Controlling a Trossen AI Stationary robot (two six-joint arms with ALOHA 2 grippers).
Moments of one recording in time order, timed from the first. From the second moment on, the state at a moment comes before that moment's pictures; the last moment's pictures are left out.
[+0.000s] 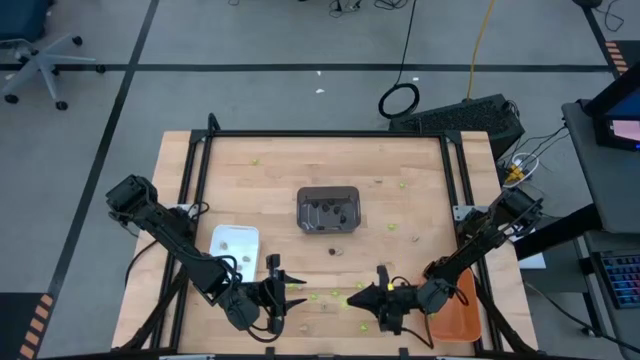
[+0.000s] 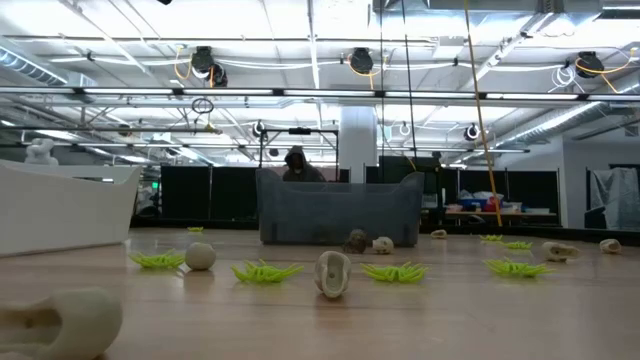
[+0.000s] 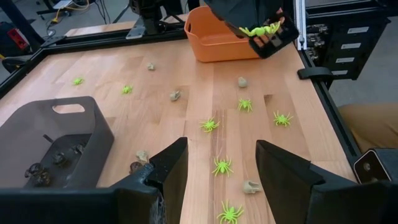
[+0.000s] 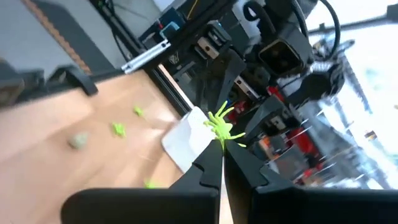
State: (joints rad) left arm -0.73 1.64 1.05 -0.01 -0.72 -0.31; right arm 0.77 1.74 0.74 1.04 0.68 -0.89
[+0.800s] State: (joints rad) left arm -0.73 1.64 1.05 -0.01 -0.72 -0.31; right arm 0.77 1.74 0.74 1.04 0.68 -0.30
